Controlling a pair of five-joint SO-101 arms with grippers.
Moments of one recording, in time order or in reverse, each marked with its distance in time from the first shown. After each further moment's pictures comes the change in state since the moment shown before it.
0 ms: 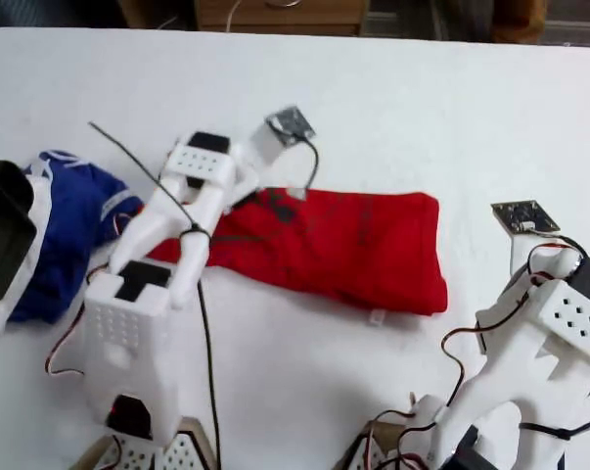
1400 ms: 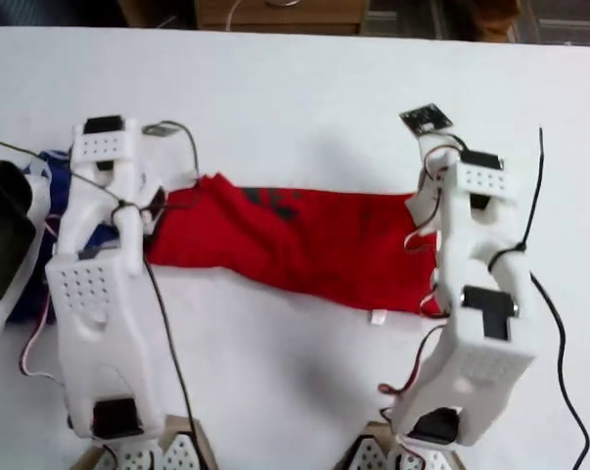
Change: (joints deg) left arm -20.7 20.4 -20.9 38.8 16.4; right arm -26.9 54.2 -30.4 -34.1 -13.8
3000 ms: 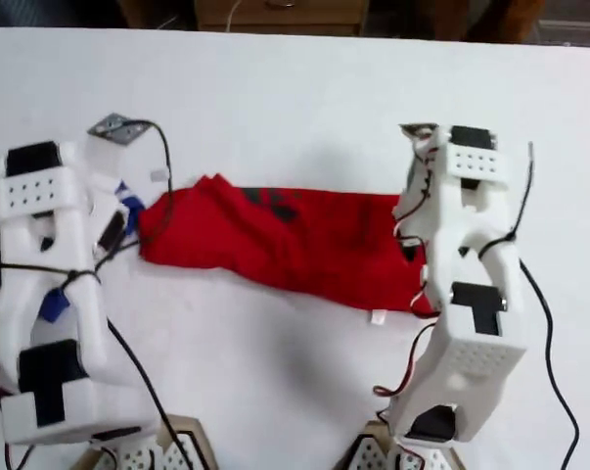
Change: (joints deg) left arm -6.7 -54.3 44.4 -8.3 -12.6; right arm -4.4 -0.2 -10.4 30.3 -16.9
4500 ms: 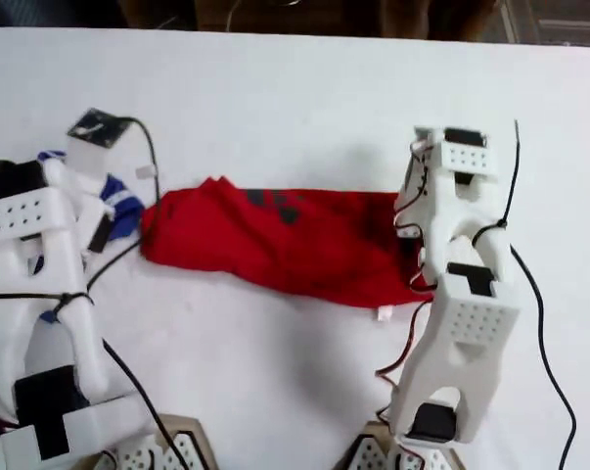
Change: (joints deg) left arm -3.9 -6.6 4.0 -7.8 -0.4; right arm 0.1 12.4 -11.3 0.7 -8.9
